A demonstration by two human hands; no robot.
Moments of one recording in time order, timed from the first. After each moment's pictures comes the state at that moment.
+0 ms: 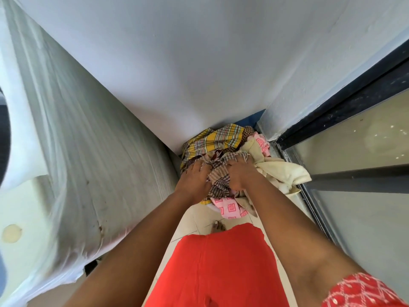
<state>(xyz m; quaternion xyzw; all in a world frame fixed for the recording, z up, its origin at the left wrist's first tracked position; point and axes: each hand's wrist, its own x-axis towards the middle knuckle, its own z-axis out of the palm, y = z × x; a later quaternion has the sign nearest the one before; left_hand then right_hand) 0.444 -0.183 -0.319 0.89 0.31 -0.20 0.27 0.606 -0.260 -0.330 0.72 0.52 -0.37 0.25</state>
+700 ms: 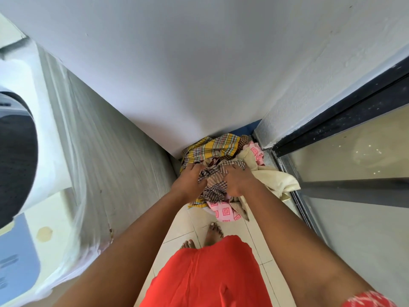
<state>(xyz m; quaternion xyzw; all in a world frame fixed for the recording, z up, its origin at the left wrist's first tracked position) 0.456 -0.170 -0.269 0.81 0.40 -0.16 0.39 0.614 -0.259 -0.287 0.71 0.53 -0.40 0.25</state>
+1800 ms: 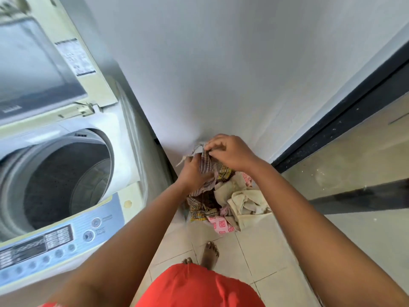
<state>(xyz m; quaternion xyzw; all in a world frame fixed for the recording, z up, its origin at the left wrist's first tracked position) 0.455 -0.163 -0.050 0.78 0.43 -0.04 0.44 0.596 -0.233 0.023 0.74 0.46 -0.35 -0.34</state>
